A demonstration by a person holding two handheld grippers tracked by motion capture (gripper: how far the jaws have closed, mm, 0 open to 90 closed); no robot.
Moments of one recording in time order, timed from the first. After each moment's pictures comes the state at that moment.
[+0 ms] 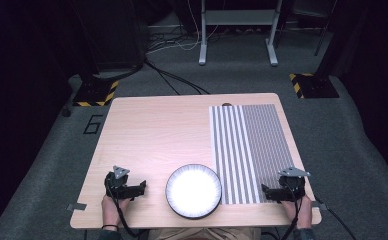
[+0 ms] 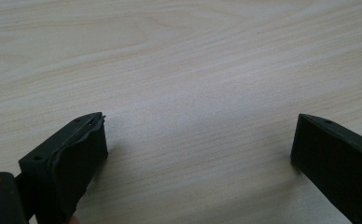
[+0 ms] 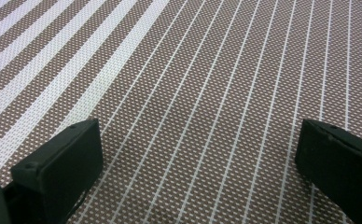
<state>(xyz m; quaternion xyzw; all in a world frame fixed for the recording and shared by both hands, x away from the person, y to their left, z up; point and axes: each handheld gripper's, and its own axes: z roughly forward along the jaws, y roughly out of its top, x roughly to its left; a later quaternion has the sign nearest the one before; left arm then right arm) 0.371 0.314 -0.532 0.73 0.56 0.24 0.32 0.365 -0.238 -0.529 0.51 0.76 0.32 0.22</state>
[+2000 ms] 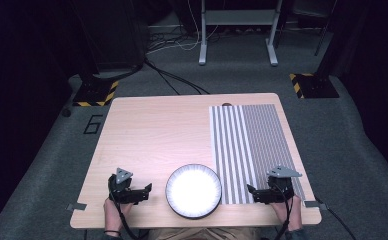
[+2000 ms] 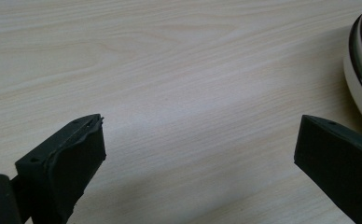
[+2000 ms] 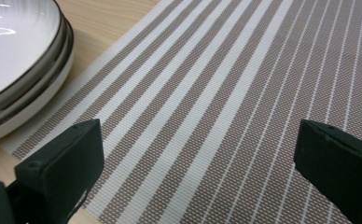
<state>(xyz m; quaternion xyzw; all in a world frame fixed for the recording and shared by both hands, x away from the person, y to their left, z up) 0.350 0.295 -0.509 0.74 0.53 0.22 0.36 0.349 -0.192 -0.493 0.46 0.77 0.39 0.20</state>
